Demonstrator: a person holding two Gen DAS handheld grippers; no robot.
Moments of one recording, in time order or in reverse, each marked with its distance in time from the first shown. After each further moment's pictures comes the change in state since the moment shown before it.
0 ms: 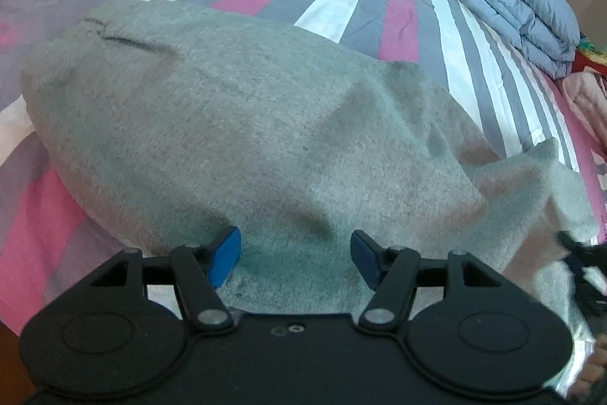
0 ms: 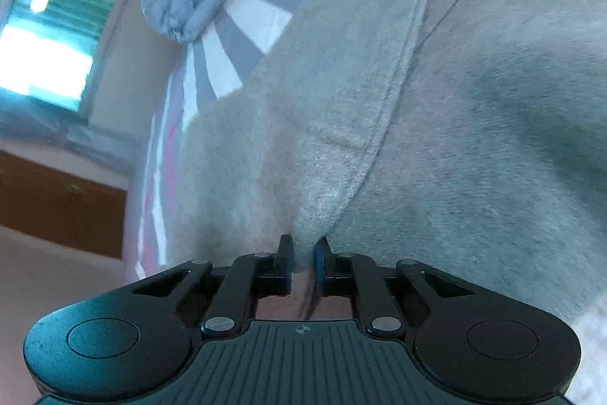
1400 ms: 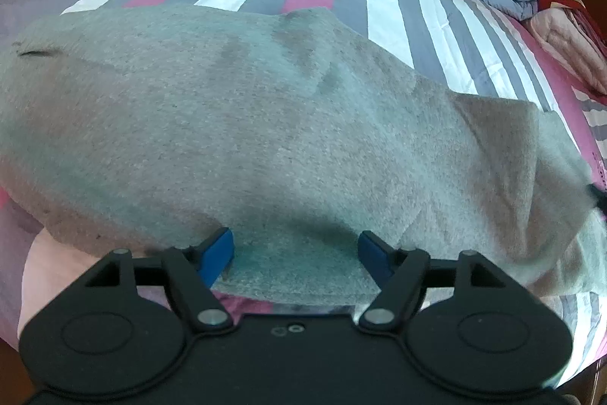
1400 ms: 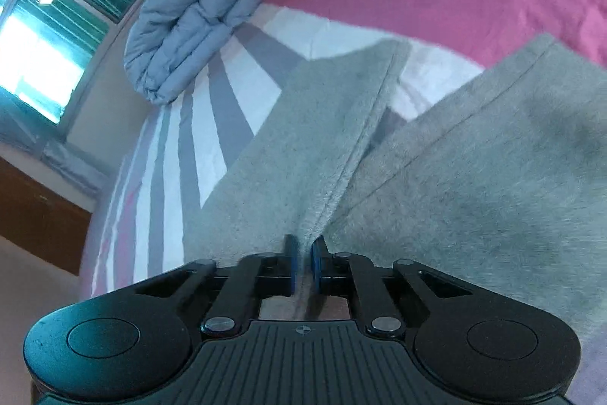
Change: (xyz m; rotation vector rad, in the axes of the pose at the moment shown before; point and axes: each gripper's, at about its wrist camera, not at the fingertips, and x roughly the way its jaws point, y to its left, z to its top) left arm 0.012 -0.082 -0.027 0.160 0.037 -0.007; right arm -0.052 -0.051 0.117 -0.115 -0.147 -0.099
